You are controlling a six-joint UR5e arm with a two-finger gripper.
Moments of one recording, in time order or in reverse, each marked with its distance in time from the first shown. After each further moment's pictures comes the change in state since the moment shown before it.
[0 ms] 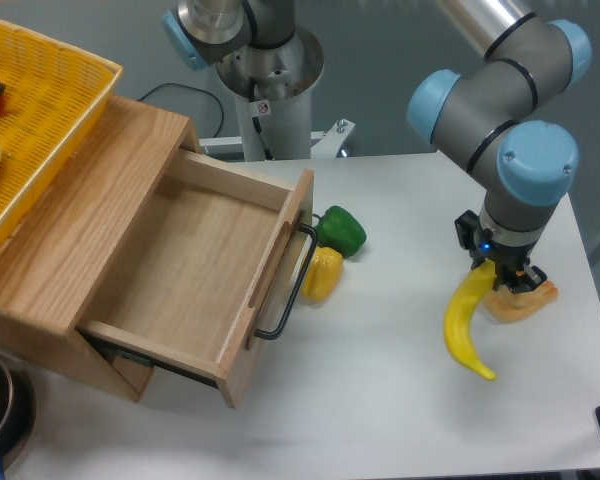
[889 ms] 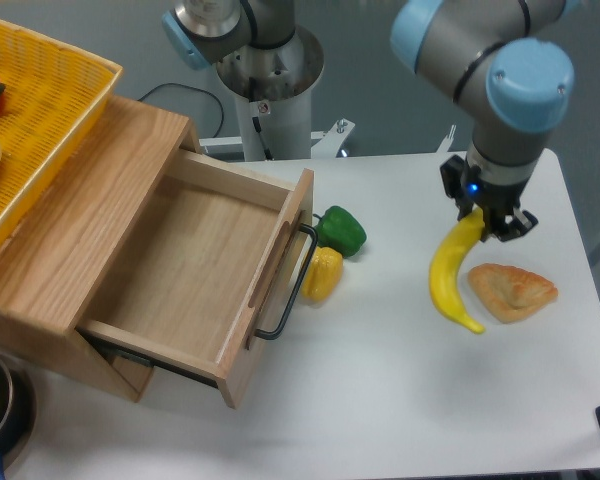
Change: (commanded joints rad) arm -0.041 0.186 0.003 -0.221 -0.003 -0.093
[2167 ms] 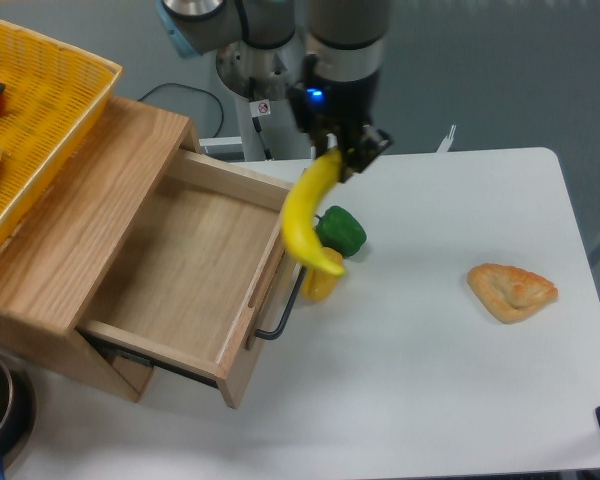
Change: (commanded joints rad) arm -0.296 0.181 -0.023 -0.117 -0.137 -0.348
